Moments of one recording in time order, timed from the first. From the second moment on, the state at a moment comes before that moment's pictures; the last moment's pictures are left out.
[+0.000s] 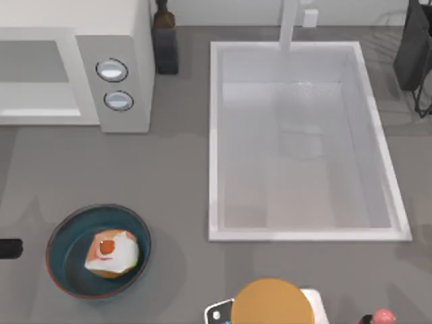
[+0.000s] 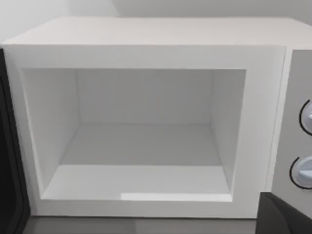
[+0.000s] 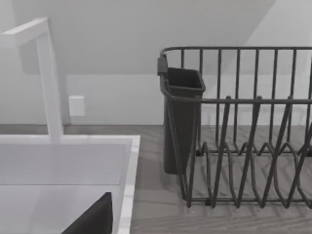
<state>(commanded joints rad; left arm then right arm) 0.00 0.00 0.00 0.00 0.00 0.00 0.00 0.00 0.00 0.00 0.00 0.00</state>
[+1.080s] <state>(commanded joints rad) 0.23 0.33 0.06 0.27 0.23 0.01 0.00 0.00 0.00 0.00 0.00 0.00</state>
